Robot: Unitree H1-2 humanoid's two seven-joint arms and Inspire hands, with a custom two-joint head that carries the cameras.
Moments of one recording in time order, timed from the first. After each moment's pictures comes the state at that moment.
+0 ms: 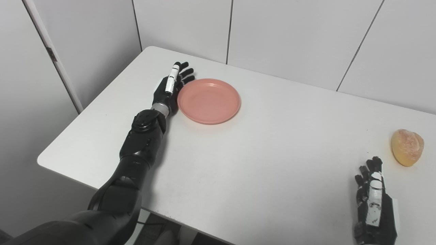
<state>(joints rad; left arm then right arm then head) -0.55 0.27 0.22 0.68 -0.32 0.03 -0.13 0.06 0.03 0.02 -0.11 0.07 -0.01 0.00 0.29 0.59</state>
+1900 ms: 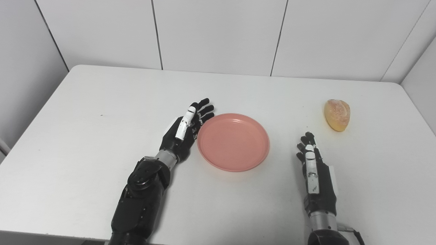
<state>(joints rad) -0.31 0.05 -0.03 0.19 -0.26 0.25 -0.21 0.08 0.10 0.06 -0.17 -0.06 0.06 -0.10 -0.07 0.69</state>
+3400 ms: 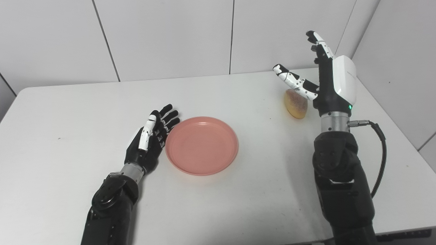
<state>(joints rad) -0.32 0.06 0.00 0.23 -0.29 0.25 -0.26 -0.37 -0.14 -0.02 -0.24 -0.80 0.34 -0.11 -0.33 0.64</state>
